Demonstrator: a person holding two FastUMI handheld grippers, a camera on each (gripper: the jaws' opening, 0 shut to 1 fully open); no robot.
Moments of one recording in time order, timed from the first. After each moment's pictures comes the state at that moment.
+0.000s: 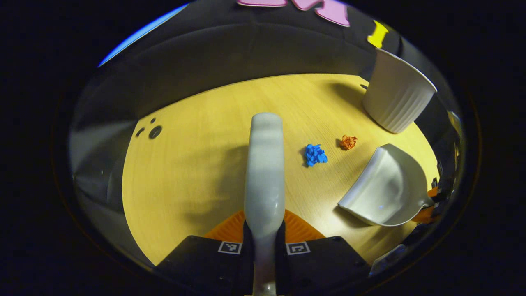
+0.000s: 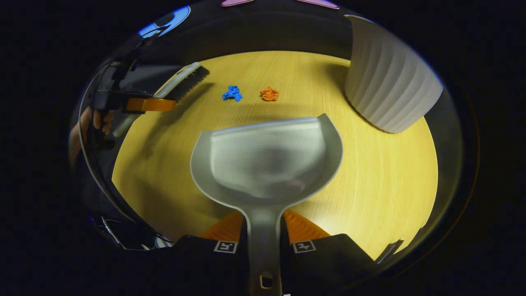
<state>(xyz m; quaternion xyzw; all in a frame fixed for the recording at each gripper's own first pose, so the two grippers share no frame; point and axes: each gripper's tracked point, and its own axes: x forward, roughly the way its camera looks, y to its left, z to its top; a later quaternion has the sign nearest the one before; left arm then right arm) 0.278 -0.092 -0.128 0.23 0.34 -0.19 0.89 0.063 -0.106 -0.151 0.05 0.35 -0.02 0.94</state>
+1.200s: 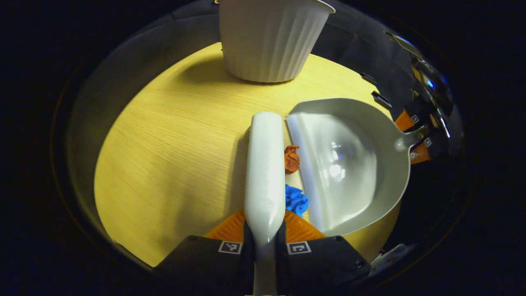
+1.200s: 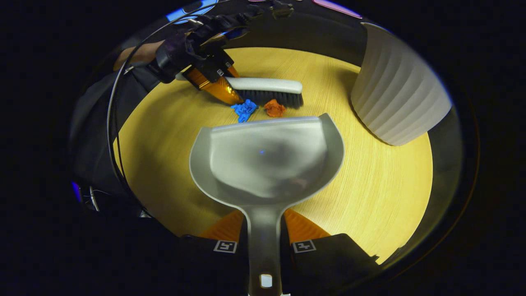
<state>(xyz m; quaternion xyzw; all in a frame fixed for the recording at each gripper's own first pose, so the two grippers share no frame) 0.218 -0.241 -0.190 0.41 0.39 -0.50 0.65 0.033 -0.115 -0.153 -0.04 0.36 0.04 0.93</state>
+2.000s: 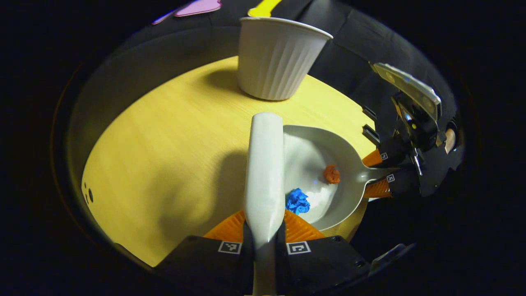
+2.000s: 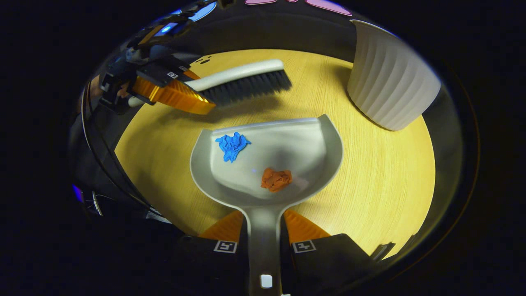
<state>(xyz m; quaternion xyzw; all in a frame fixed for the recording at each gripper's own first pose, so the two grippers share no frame) 0.152 -0.225 -0.147 0.29 0.37 -0.42 0.78 0.028 -0.119 -0.167 -0.01 0.34 0.03 0.94</state>
